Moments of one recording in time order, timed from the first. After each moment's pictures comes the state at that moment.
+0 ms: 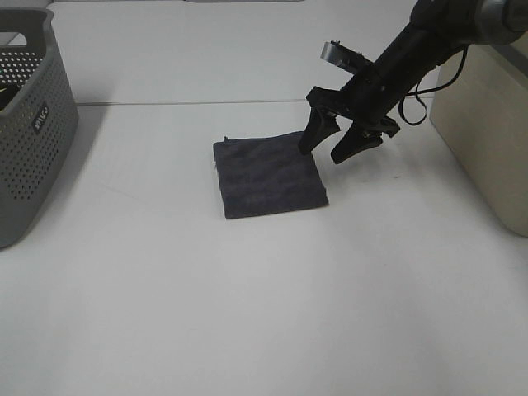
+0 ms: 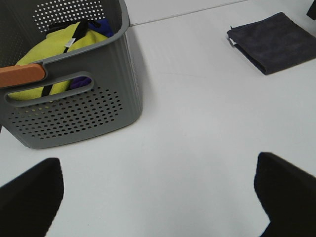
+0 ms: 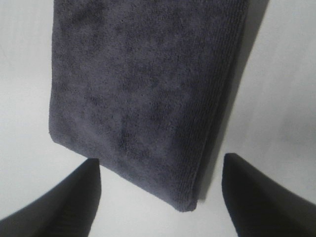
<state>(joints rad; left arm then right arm) -0.03 0.00 -0.51 -0.08 1.04 0.16 0.20 2.38 -1.90 0.58 1.08 -0.35</state>
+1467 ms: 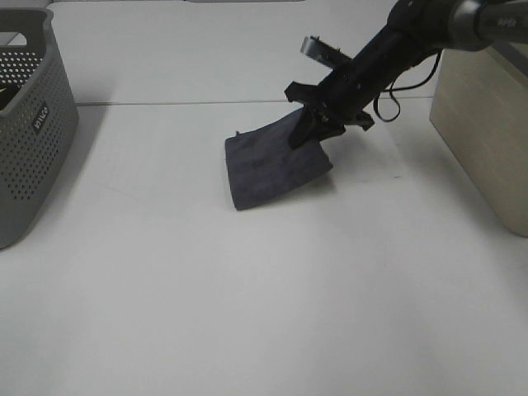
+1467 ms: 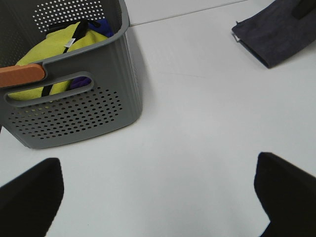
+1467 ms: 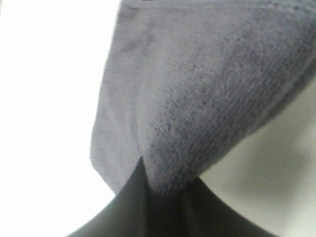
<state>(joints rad) -0.03 0.00 -0.51 -0.08 1.04 0.16 0.24 2.42 -2.00 0.62 1.05 -0.37</state>
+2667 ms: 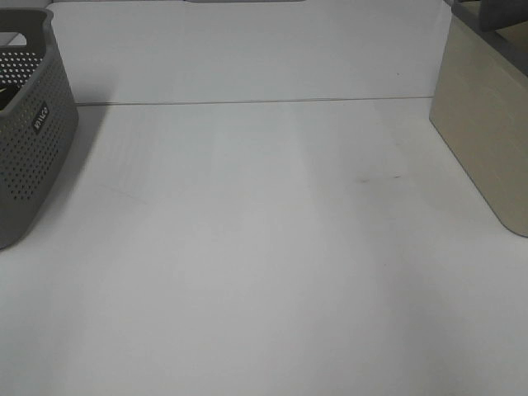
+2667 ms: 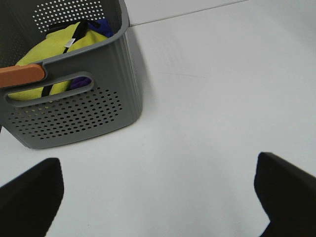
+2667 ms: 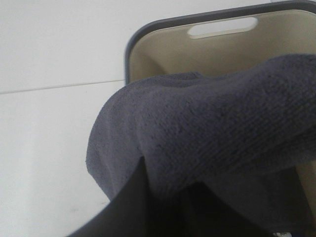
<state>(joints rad) -0.03 0.00 -0.51 -0.08 1.04 0.16 -0.19 1.85 -2.00 0.18 1.06 -0.11</state>
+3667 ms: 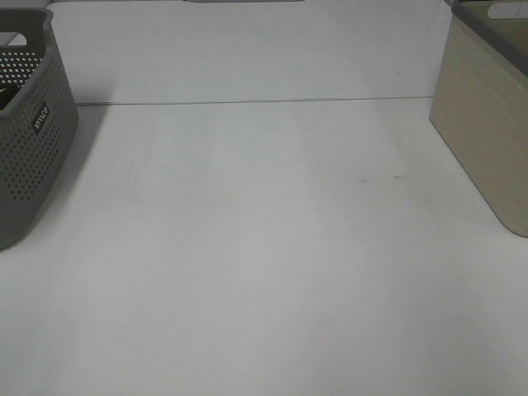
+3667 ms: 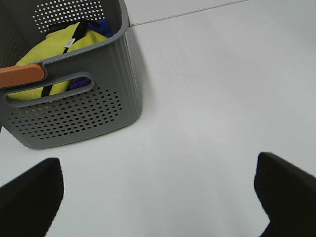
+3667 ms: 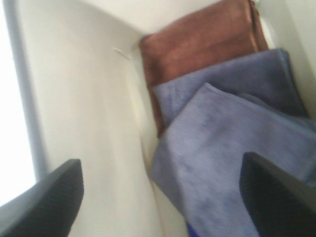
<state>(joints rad) -0.03 0.00 -0.51 -0.08 1.04 0.16 -0.31 2.03 -2.00 0.26 1.11 -0.11</state>
